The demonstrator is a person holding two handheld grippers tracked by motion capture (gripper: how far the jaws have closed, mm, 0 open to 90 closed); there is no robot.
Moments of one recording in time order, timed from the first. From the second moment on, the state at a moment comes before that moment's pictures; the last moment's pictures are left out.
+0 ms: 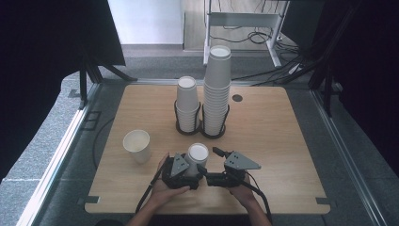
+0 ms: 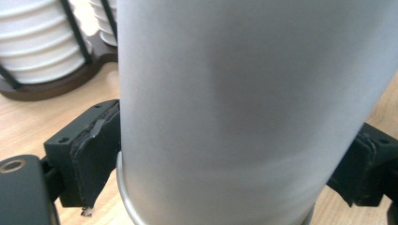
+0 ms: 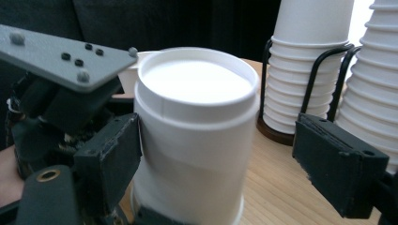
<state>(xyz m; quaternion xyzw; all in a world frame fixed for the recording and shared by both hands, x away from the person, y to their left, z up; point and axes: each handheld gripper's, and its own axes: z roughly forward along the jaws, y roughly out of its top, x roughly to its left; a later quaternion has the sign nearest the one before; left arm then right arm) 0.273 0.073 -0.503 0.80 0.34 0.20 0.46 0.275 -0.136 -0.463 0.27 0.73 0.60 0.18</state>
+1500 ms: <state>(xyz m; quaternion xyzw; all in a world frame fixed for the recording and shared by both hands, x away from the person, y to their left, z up) 0.272 0.058 -0.510 0.82 0.32 0.15 0.44 0.285 -0.140 -0.477 0.32 0.69 0.64 0.09</state>
